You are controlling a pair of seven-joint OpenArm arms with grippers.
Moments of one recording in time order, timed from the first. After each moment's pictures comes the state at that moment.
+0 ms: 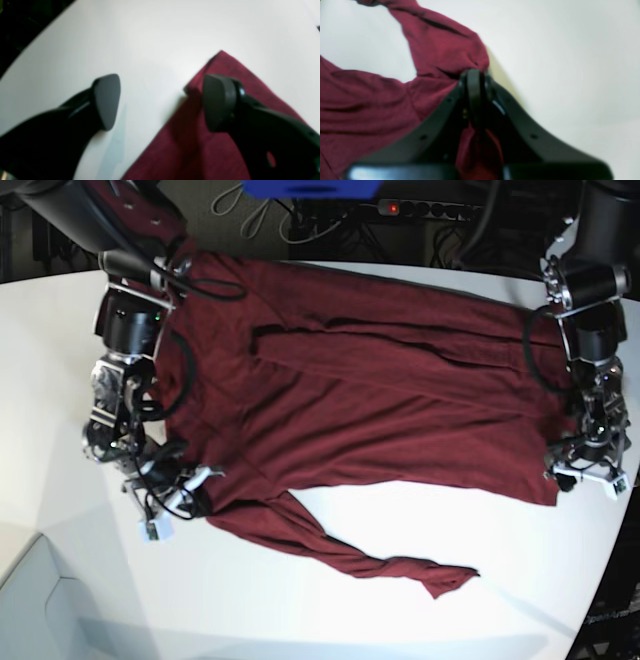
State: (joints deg) left arm -28.4 -22.7 -16.3 31.6 -15.9 -4.4 7.2; right arm 23.1 0.7 23.0 58.6 -0.9 39.4 -26.4
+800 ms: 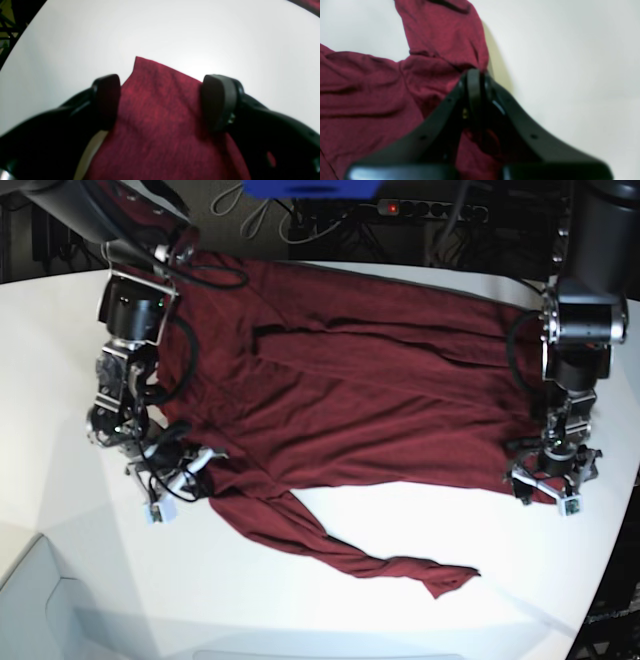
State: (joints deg) left arm -36.9 -20.8 4.7 12.9 -15.8 -4.5 -10.2; right arm 21.1 1.1 23.0 58.6 -1.1 39.4 -27.1
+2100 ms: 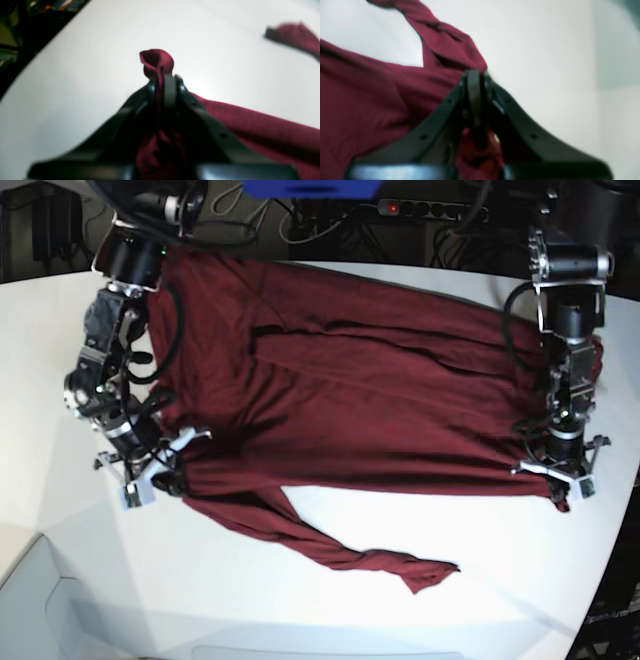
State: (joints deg) left arm -20.1 -20.6 -7.7 41.3 -16.4 -4.6 -9.6; right arm 7.7 -0.5 22.8 86.0 -1.0 39.7 -27.8
